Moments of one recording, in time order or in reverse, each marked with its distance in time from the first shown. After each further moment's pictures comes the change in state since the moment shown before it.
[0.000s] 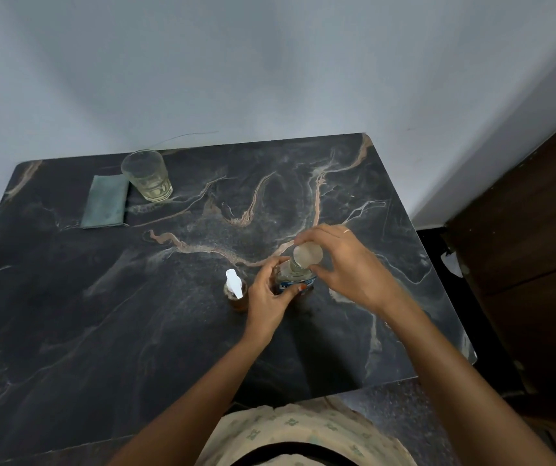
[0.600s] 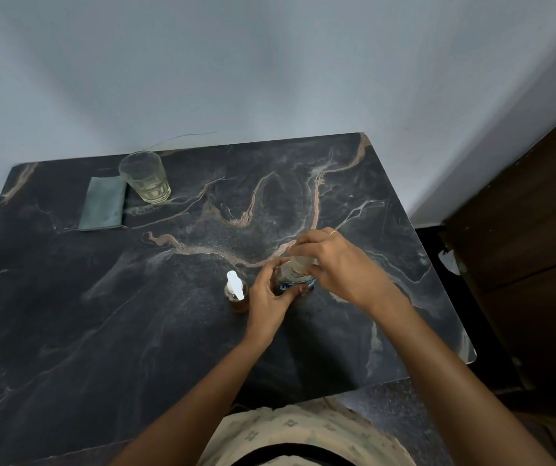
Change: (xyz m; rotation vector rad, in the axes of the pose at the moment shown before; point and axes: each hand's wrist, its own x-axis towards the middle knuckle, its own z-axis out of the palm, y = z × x) left_hand -0.001 0.005 -0.001 0.041 0.002 0.005; right_hand 0.009 -0.016 -0.002 -0.180 -0.165 -0.030
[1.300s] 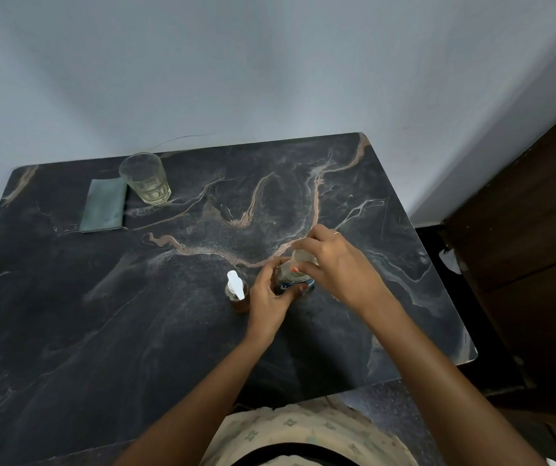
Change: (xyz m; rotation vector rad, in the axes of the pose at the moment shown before) left_hand 0.001 -0.002 0.001 0.029 0.007 -0.008; right_hand -0.002 -0.005 0.007 0.002 0.069 0.137
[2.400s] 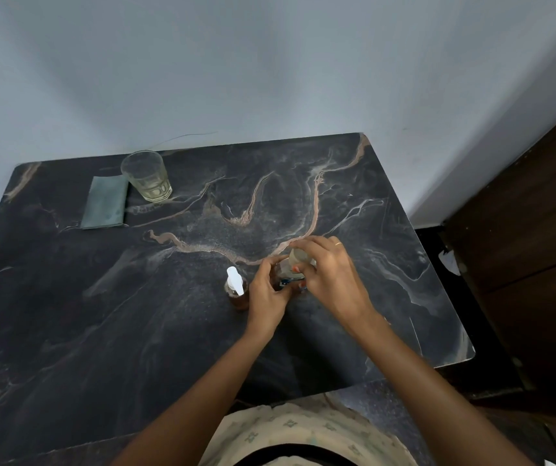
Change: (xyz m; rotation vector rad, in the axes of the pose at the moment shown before) left_hand -0.002 0.007 0.000 0.066 0.003 0.023; right_hand -0.008 0.000 0.036 0.228 0.324 0.054
